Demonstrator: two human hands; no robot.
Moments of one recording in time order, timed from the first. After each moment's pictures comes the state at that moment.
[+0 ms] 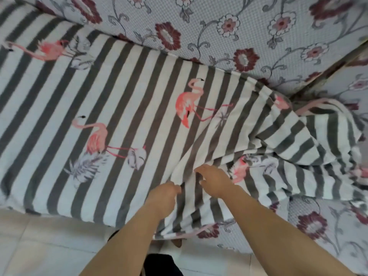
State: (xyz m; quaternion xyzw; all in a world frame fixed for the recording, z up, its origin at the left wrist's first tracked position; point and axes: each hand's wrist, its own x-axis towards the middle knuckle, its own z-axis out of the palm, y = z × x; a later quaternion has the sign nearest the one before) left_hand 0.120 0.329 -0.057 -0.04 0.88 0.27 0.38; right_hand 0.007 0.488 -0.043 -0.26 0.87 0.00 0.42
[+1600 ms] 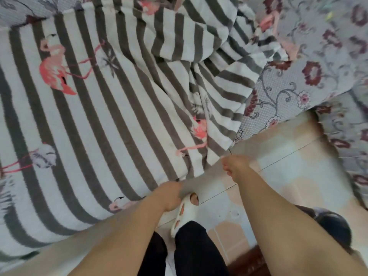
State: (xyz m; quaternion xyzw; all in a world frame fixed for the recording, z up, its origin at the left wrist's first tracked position) left_hand 0.221 0.520 -0.084 0.24 0.80 0.14 0.54; right_hand 0.218 0.755 -0.084 0.56 0.64 -0.48 0.22
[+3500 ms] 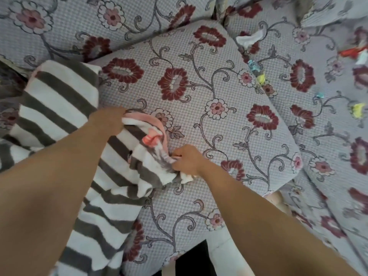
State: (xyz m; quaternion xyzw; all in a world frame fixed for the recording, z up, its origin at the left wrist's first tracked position) left_hand -0.318 0.988 -0.107 0.18 0.93 -0.07 0.31; right_hand -0.138 1.185 -0.073 0.19 0.77 -0.46 0.39
